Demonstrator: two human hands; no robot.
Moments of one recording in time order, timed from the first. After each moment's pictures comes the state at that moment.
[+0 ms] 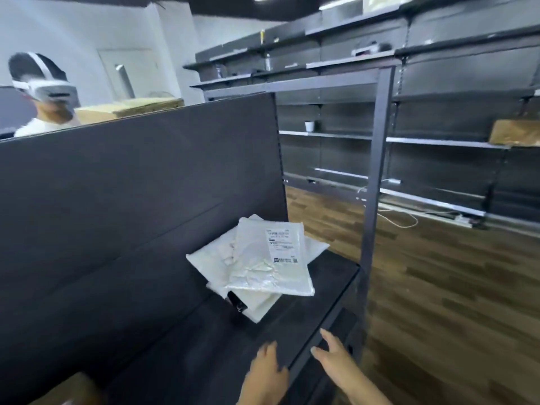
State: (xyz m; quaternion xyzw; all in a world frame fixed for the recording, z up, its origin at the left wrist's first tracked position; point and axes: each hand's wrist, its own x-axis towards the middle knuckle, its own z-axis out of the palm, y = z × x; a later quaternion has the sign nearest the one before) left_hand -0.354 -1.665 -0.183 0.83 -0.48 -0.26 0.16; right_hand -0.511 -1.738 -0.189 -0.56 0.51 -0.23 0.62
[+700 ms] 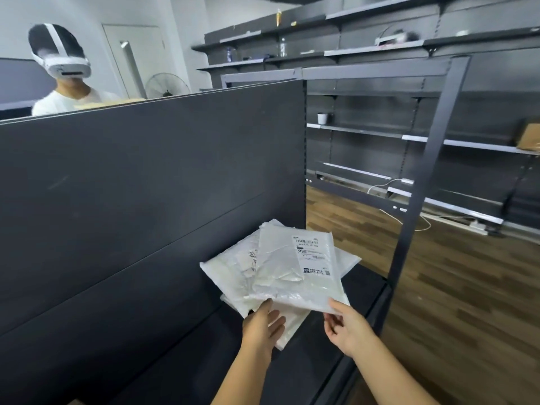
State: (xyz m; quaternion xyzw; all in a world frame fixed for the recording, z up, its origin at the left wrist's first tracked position) left_hand -0.270 -1.746 -0.114 0.58 0.00 -0.52 0.63; right_hand -0.413 -1.833 -0.139 -0.13 0.48 -0.35 0.79
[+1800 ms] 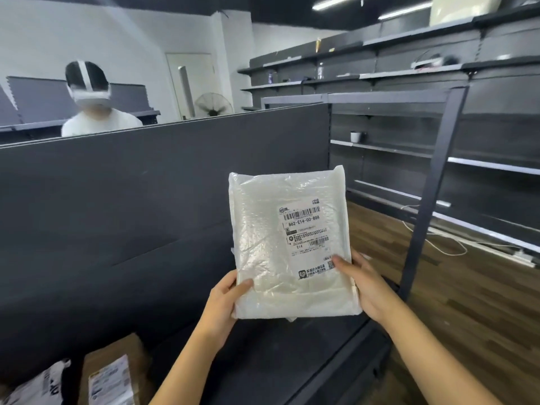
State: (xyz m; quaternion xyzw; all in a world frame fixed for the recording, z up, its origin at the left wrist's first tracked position) left_hand -0.263 -1.612 -0.032 0.57 -0.31 -0.38 0.66; right_hand -0.461 -1.775 -0.018 -0.51 0.23 -0.35 0.75
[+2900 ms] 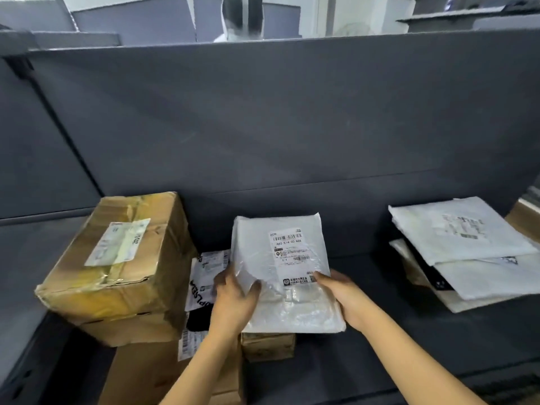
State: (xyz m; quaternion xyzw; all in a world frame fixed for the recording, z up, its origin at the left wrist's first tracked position) left_hand -0.138 -1.376 -0.120 0.90 -0.09 -0.09 0.42; right_hand -0.212 -1.575 -0.129 -0.57 0.29 0.00 0.77
